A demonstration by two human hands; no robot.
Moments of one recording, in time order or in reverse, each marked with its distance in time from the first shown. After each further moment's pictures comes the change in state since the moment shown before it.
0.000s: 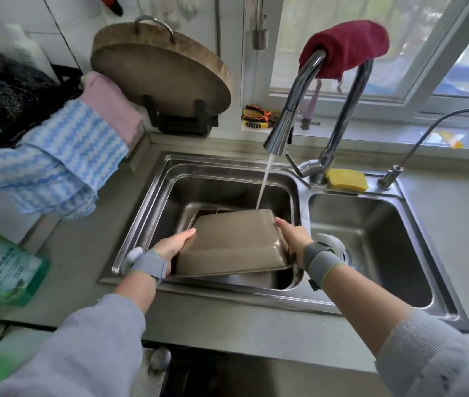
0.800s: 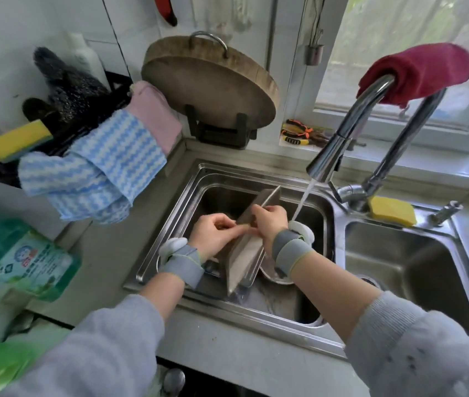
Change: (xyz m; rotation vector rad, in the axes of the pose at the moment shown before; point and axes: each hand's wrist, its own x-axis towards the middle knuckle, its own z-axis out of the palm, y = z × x) left_hand -0.035 0.060 0.027 0.223 0.183 0.617; right_hand 0.006 -0.072 0.118 0.082 -0.142 -0.266
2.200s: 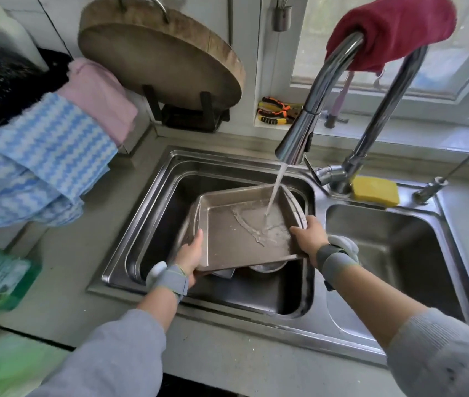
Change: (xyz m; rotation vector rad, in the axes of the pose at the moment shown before) left_hand 0.019 -0.069 0.058 -0.219 0.099 -0.635; right_hand 0.064 0.069 -0.144 -0.543 0.173 -0.056
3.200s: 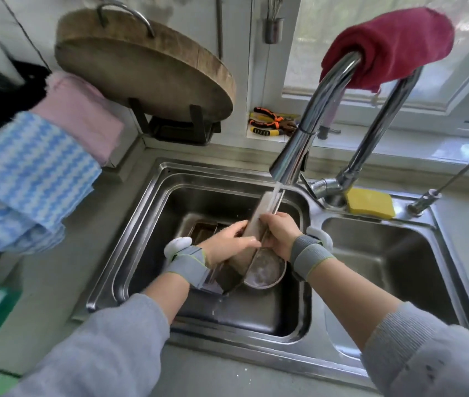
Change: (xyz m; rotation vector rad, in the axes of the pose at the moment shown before) left_hand -0.022 0.078 0.052 0.455 -0.538 0.371; right_hand -0.001 -0.080 0.023 0.647 -0.267 0.194
